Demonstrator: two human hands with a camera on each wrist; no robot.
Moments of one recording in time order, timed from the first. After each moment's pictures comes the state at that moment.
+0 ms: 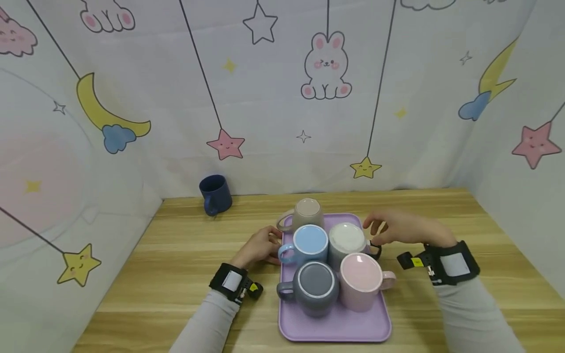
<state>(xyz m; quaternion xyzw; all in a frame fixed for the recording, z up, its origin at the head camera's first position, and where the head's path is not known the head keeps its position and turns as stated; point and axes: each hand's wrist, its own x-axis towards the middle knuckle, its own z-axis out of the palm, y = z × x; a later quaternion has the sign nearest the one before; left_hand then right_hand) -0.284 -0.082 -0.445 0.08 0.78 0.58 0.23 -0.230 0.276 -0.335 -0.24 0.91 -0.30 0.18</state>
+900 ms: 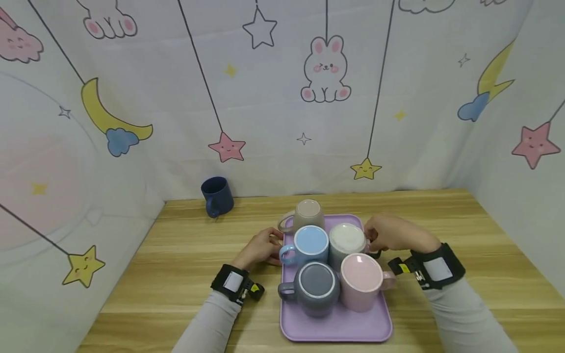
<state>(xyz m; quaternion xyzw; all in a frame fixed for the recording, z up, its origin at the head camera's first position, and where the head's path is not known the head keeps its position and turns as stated) -0.285 -0.084 -0.442 0.08 0.77 0.59 0.23 -0.232 0.254 -0.342 -0.25 0.94 -0.21 0.14</state>
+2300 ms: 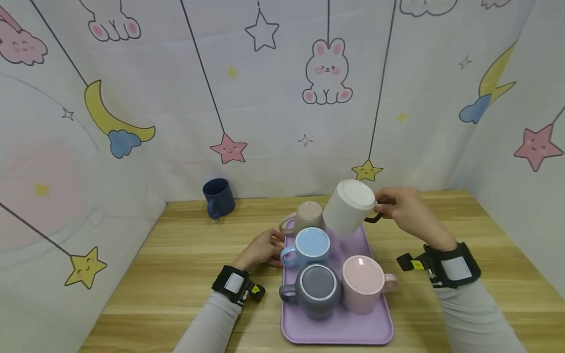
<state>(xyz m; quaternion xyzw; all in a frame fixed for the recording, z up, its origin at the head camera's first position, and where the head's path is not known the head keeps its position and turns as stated) -0.286 -0.085 -0.444 0.09 0.77 0.58 0.24 -0.232 0.264 -0.316 -0.18 0.91 -0.35 -0.10</state>
